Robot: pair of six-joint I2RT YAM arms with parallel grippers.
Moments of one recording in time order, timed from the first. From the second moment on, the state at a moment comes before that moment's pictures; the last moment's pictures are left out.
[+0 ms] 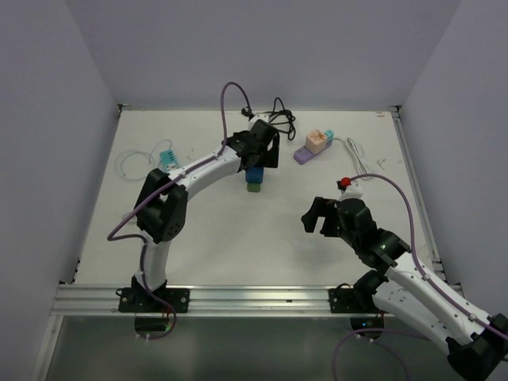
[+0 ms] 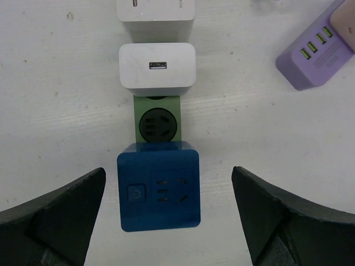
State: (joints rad) left arm -0.69 2.01 1.69 -0.52 -0.35 -0.50; right arm 0.64 0.68 0.55 -0.48 0.23 0.62
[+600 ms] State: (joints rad) left arm -0.69 2.11 1.65 -0.52 -0.39 -0.51; right arm 0.64 0.65 0.52 -0.48 0.21 0.63
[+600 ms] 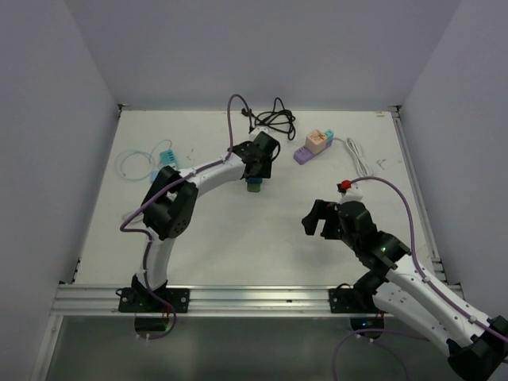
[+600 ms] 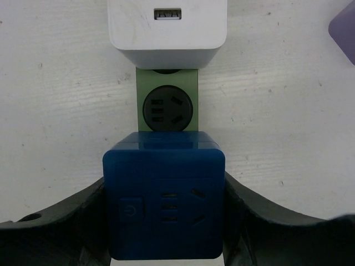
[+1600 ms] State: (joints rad) left arm -0.80 1.49 0.87 -0.32 -0.18 -0.66; right arm 0.64 0.73 0.49 -0.40 0.10 0.66
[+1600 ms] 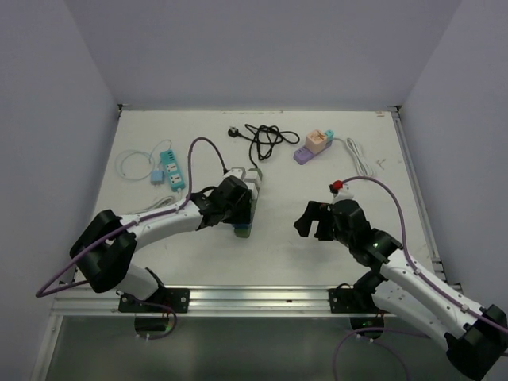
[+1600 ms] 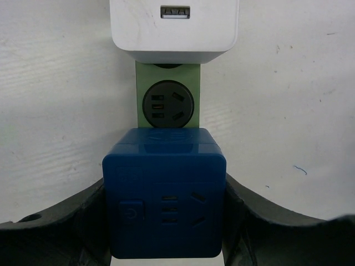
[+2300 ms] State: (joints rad) left arm -0.76 1.55 0.88 -0.21 0.06 -0.77; right arm 0.64 0.94 0.45 -0.21 -0.02 0.75
